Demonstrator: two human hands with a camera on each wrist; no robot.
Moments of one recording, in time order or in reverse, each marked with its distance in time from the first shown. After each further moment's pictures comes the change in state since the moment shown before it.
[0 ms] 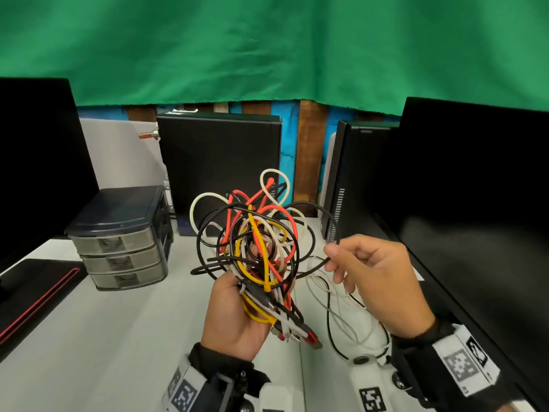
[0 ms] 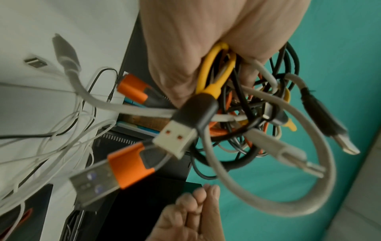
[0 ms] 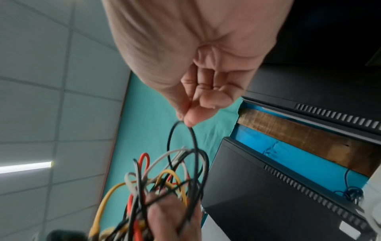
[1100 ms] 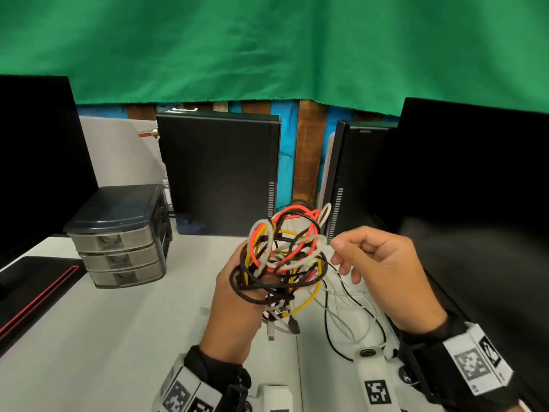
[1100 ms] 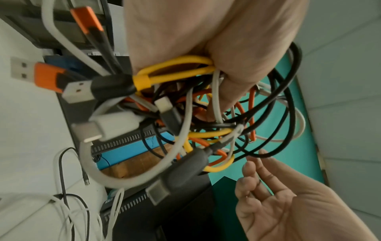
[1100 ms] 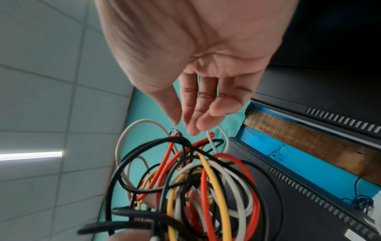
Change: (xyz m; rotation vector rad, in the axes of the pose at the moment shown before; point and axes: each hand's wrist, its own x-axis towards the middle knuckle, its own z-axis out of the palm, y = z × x) left_hand 0.006 -0.005 -0.020 0.829 0.051 0.316; right_hand 0.001 -0.006 -0.014 -0.005 -0.035 -0.055
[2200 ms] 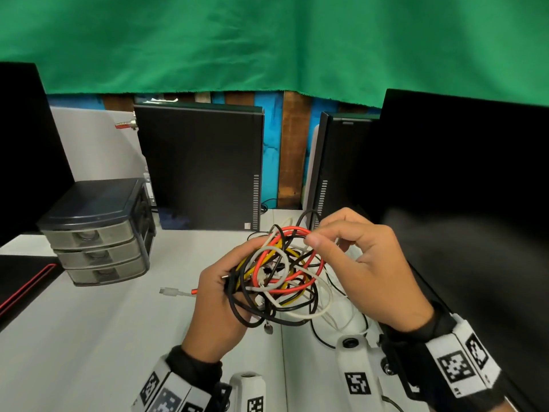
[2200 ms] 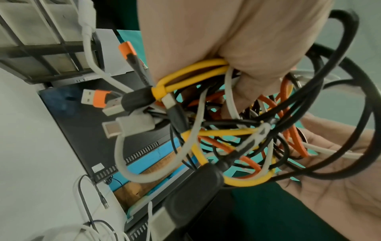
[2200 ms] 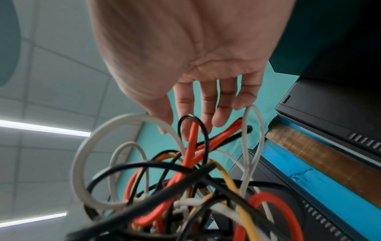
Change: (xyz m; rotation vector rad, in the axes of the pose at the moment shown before) left_hand -0.011 0.007 0.005 -0.013 -0.258 0.321; right_hand -0.009 -0.016 -0.002 -0.259 -0.075 -0.195
